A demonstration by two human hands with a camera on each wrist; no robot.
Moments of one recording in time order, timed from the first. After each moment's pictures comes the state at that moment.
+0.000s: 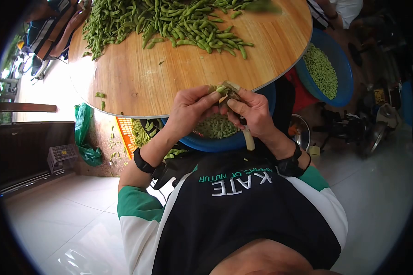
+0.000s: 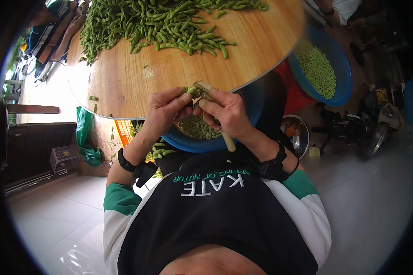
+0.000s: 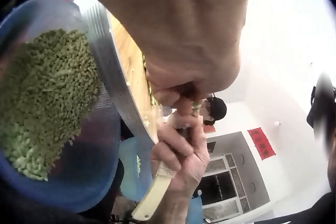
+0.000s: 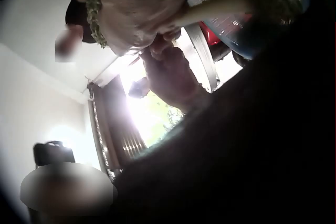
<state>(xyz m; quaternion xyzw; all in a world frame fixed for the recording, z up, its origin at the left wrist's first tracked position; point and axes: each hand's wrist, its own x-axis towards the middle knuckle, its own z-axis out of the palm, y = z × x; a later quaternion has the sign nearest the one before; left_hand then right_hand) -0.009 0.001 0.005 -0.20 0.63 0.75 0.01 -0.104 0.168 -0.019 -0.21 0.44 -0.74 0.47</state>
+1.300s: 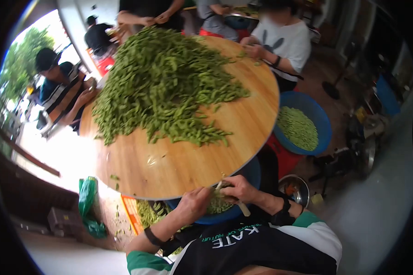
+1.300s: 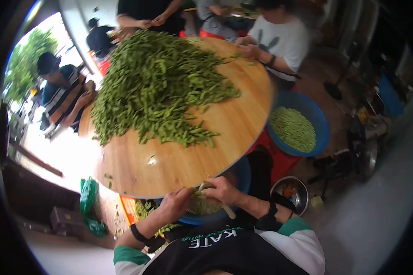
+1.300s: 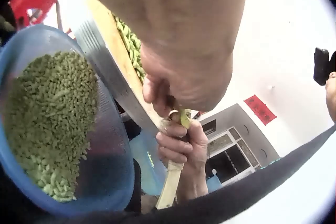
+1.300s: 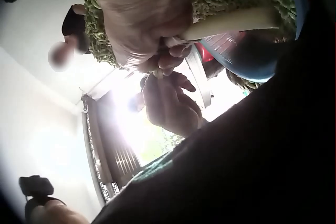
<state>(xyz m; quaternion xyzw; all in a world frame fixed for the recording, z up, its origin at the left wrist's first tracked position) 0.015 0.008 -0.001 0.11 0.91 0.36 -0.14 -0.112 0.182 -0.021 -0.25 0.52 -0.62 0.52</state>
